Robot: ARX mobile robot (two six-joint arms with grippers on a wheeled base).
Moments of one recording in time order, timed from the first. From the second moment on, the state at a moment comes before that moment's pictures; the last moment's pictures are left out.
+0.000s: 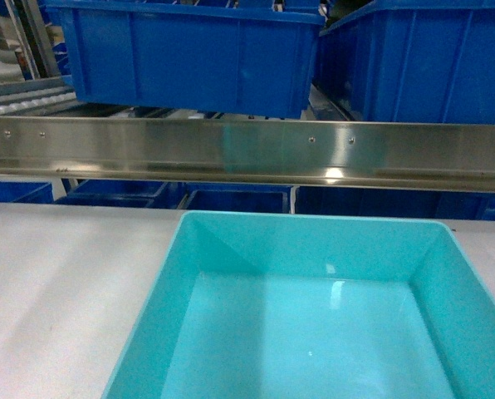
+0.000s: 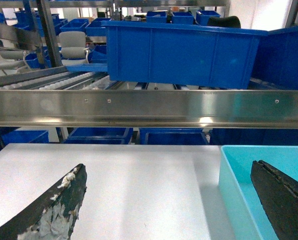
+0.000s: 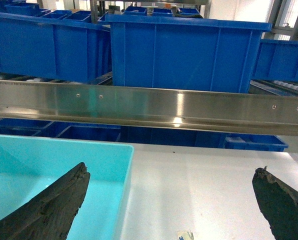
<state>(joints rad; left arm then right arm) 0.00 0.01 0.02 -0.01 0.00 0.00 0.00 0.00 0.01 0.00 0.00 0.00</state>
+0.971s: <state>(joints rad) 0.00 0.01 0.02 -0.01 0.00 0.00 0.00 0.00 0.01 0.00 0.00 0.00</state>
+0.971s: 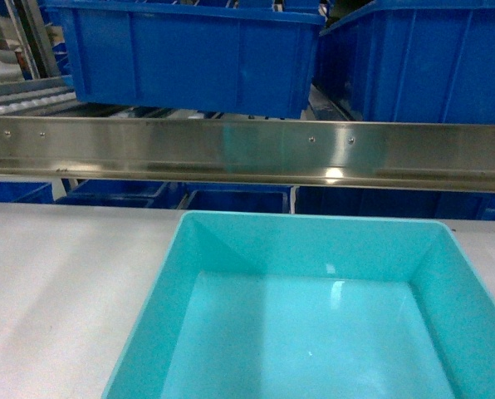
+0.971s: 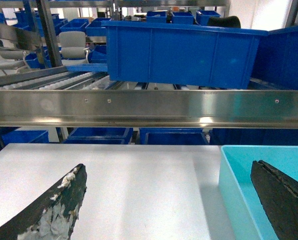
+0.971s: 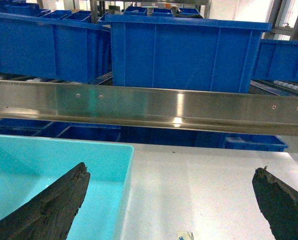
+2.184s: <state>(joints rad) -0.02 0.25 0.02 0.24 0.02 0.00 0.06 0.20 0.01 0.18 0.06 0.01</state>
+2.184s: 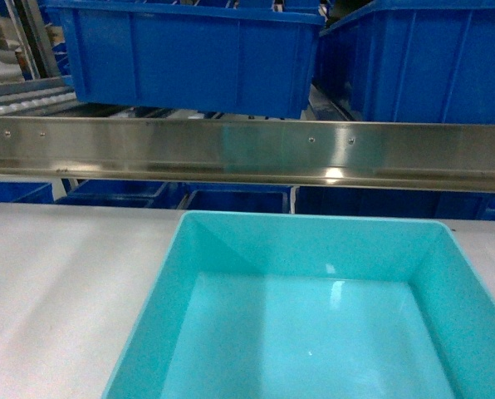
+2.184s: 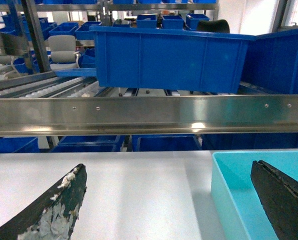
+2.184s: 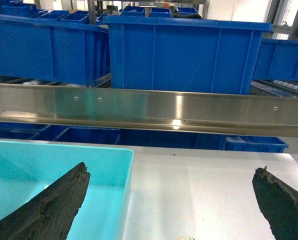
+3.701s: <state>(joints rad) -0.33 1.81 0.77 0.21 -0.13 -0.09 0.12 1.54 0.45 0.39 0.06 0.03</state>
